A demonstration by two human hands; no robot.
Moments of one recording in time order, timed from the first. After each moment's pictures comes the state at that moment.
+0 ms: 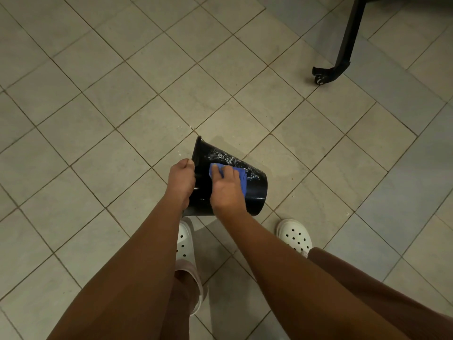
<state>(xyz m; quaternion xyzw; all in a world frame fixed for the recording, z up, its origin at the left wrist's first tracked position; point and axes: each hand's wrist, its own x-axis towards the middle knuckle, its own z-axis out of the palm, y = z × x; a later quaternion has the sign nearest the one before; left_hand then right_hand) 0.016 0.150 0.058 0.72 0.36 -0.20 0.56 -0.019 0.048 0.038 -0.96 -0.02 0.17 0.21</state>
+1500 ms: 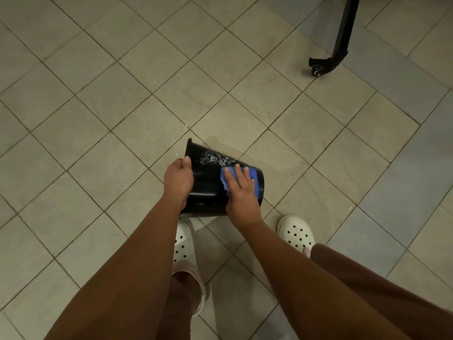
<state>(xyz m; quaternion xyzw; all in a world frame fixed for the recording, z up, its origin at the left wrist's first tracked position) 0.018 0.150 0.042 0.80 0.32 -0.18 0.48 -0.048 0.005 -0.005 -0.94 0.00 0.10 0.32</state>
